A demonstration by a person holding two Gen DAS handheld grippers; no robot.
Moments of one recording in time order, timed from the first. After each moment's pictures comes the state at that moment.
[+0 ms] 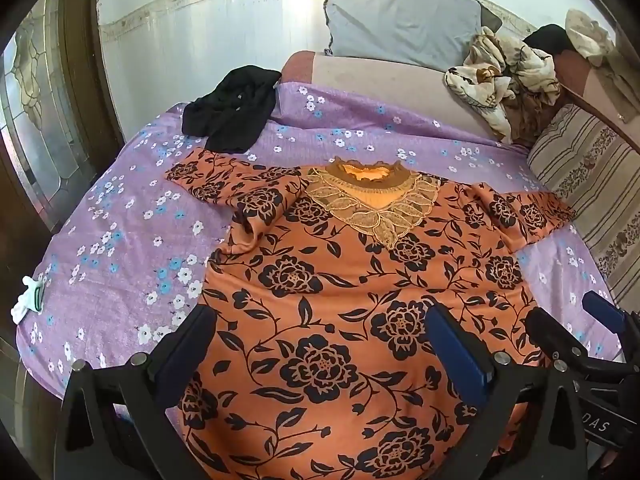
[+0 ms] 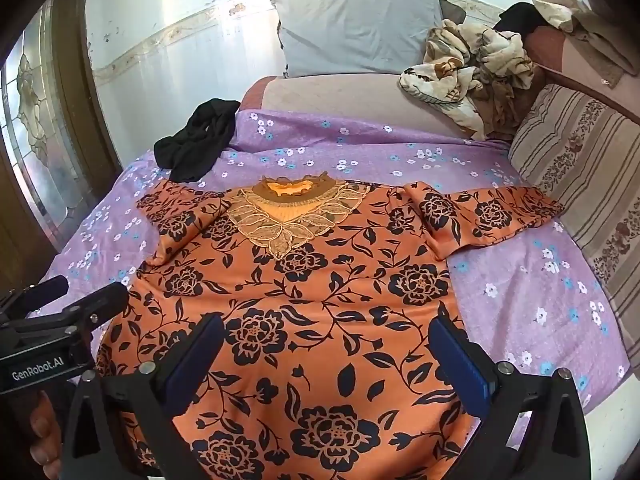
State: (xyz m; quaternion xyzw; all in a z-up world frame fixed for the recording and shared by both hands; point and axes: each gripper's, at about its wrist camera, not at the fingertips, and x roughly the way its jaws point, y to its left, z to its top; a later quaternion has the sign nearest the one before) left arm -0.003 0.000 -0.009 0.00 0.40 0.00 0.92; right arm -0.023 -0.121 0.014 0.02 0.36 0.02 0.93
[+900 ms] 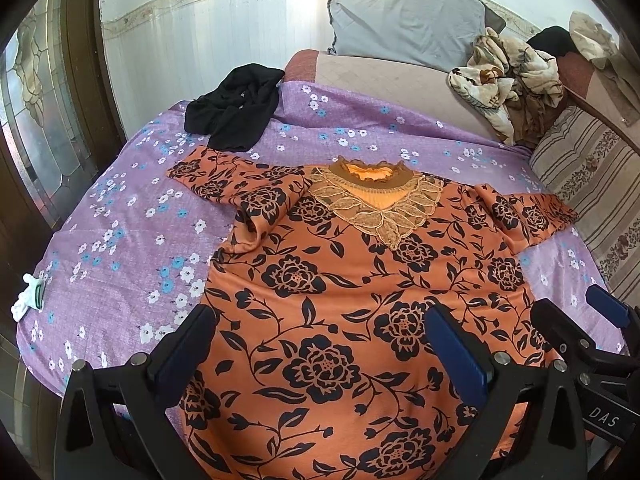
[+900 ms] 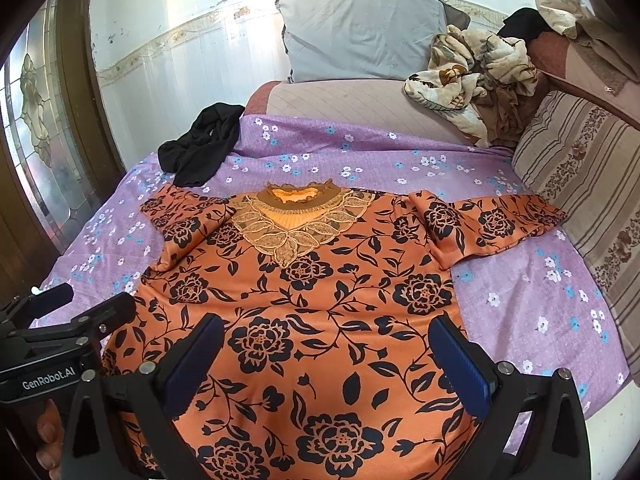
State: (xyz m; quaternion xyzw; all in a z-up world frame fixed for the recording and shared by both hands) left arm -0.002 0.002 -0.007 -0.01 0.40 0.00 0.92; right arm -0.019 -0.117 0.020 0.02 0.35 0.02 0.94
